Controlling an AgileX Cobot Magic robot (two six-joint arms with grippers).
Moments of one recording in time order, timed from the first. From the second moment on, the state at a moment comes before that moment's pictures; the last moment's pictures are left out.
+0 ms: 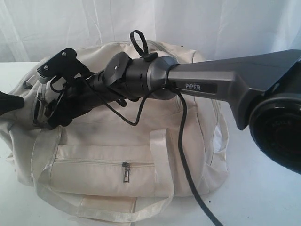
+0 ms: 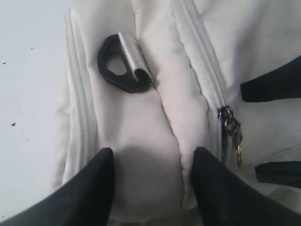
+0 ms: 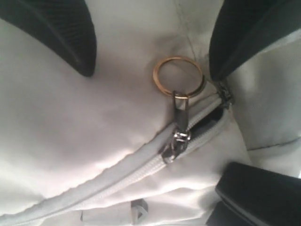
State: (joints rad) left arm 0.28 1.48 -0.72 1.67 -0.71 -1.42; right arm 0.94 2.19 -1.71 0.90 0.33 -1.07
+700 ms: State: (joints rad) left arm 0.28 1.48 -0.72 1.67 -0.73 -1.42; right arm 0.94 2.26 -1.76 0.94 0.38 -1.07
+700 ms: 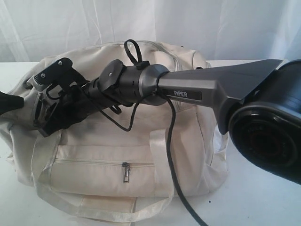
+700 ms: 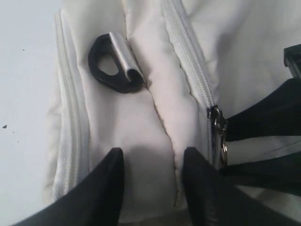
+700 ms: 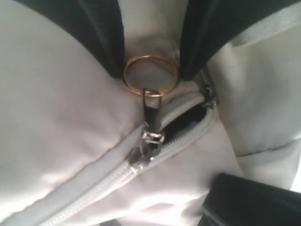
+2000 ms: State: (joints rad) left arm 0.28 1.48 -0.72 1.66 -0.80 -1.38; right arm 0.95 2.24 -1.83 0.94 0.06 -1.20
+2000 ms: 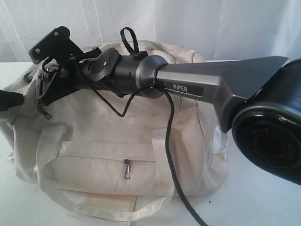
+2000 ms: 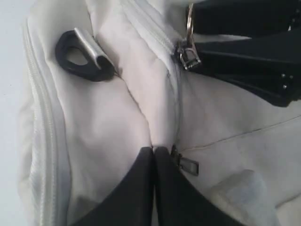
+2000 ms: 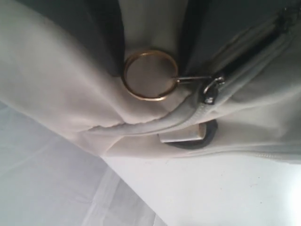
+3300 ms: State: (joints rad) left arm 0.28 1.49 -0.72 1.66 -0.89 -1.29; right arm 0.95 2.24 -1.92 0.94 -0.06 -1.21
